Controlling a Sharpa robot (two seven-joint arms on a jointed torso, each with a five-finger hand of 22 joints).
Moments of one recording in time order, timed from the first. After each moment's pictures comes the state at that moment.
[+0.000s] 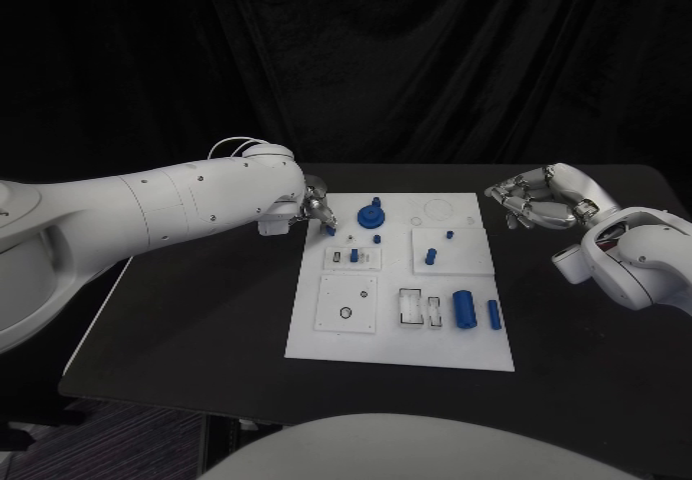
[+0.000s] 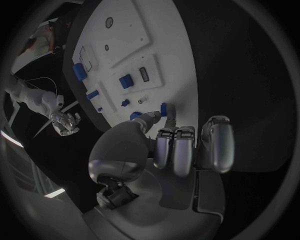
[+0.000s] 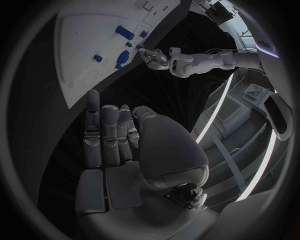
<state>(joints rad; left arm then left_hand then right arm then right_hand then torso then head) 1.35 -0.55 -0.21 1.08 -1.05 0.22 -0.46 1.04 0.07 0.36 0.02 0.45 0.93 0.06 0.16 1.10 1.46 -0.01 1.57 1.31 1.47 -0.07 1.57 1.31 0.05 1.42 0.05 1.38 1.31 1.31 -0.93 -0.25 1.44 -0.71 -0.42 0.30 1.38 0.07 0.14 0.27 0.61 0.97 0.14 0.11 0.15 0.93 0.07 1.13 0.89 1.21 0.01 1.08 0.88 0.17 1.10 0.12 0.36 1.27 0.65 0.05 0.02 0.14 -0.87</state>
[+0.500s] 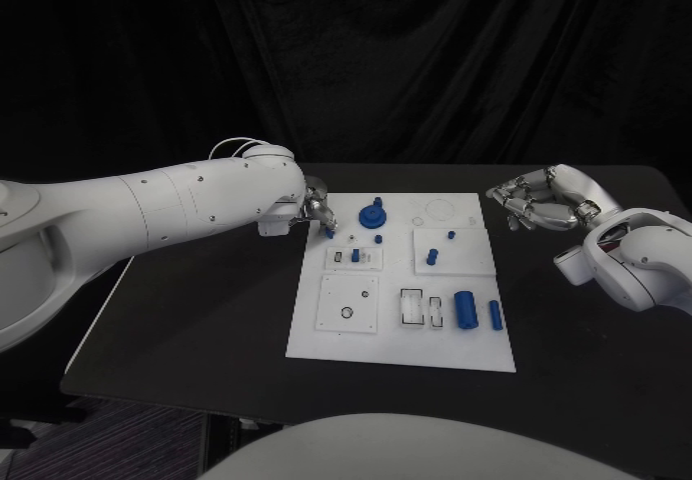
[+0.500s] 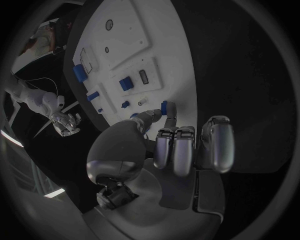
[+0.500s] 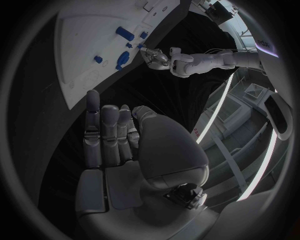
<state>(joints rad) 1.34 -0.56 -0.21 1.09 -1.05 0.22 -0.46 1.02 0.04 0.46 -0.03 0.47 1.00 0.05 0.17 1.08 1.47 -0.02 1.57 1.31 1.47 -0.07 1.57 1.31 0.05 1.43 0.04 1.38 1.31 1.30 -0.93 -0.25 1.44 -0.71 -0.41 0.30 1.38 0.07 0.14 0.27 0.61 0.97 0.14 0.11 0.15 0.93 0.07 1.13 0.89 1.21 0.01 1.08 0.88 0.17 1.10 0.12 0.36 1.27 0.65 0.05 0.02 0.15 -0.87</state>
